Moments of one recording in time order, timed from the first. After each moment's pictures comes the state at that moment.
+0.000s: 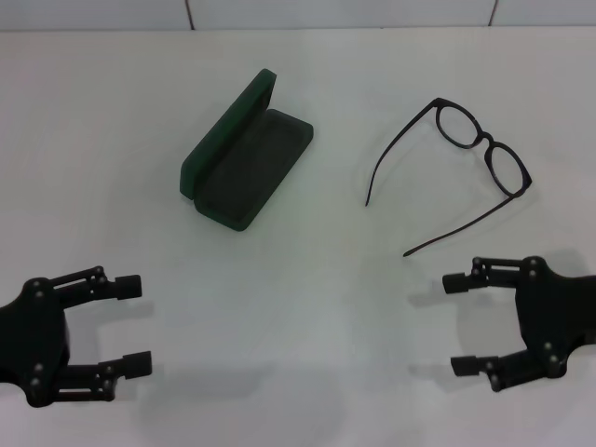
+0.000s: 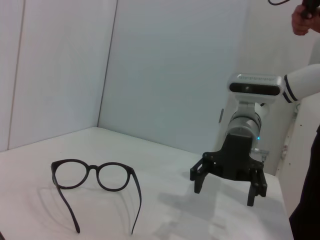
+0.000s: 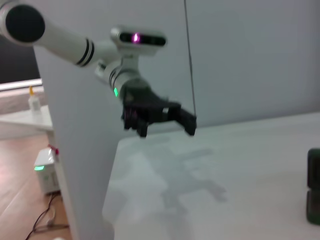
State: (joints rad) left arm -0.18 -1.91 0.89 0.66 1.72 1.90 -1.13; right arm 0.49 1.89 -1.37 -0.49 -1.50 -1.63 1.01
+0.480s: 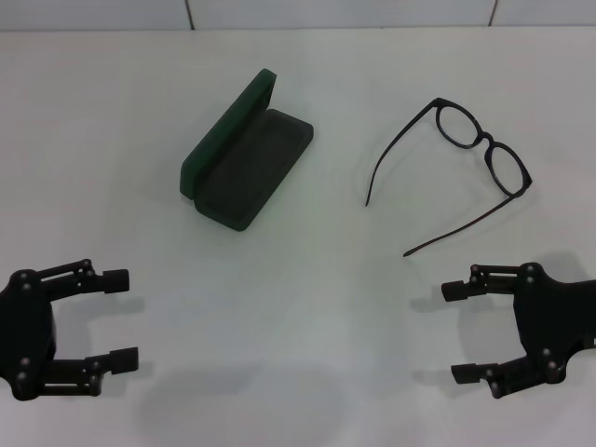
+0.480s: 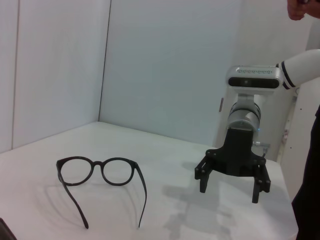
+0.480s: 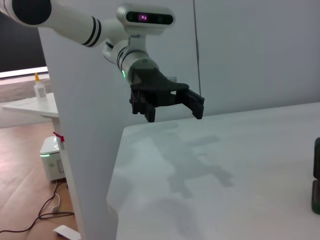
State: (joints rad) left arm -0.18 -1.89 0.89 0.69 1.72 1.91 -1.13; right arm 0.50 1.89 -1.37 -0.49 -1.53 -1.62 1.01
